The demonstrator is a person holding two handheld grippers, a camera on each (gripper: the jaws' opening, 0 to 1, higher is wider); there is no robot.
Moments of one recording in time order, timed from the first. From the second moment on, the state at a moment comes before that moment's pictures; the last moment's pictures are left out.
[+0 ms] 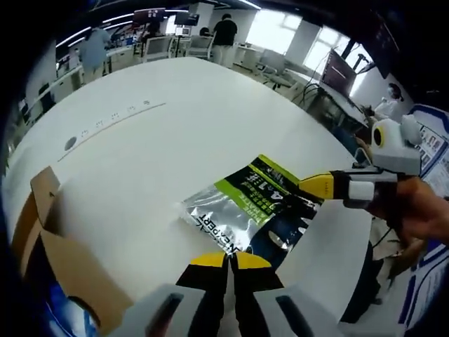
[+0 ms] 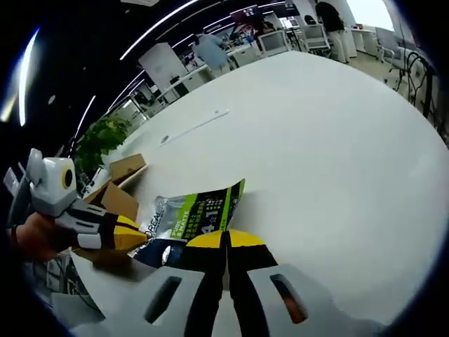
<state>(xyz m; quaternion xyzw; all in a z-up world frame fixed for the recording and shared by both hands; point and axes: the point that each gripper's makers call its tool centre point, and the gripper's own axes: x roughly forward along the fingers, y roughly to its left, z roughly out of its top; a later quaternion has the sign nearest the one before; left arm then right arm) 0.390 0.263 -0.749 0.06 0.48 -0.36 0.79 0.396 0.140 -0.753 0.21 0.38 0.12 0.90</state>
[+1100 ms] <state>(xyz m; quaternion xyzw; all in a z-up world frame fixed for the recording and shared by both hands) 0.383 0.280 -0.758 0.16 0.50 -0.38 0.76 0.390 0.136 -0.756 0.20 0.40 0.10 0.89</state>
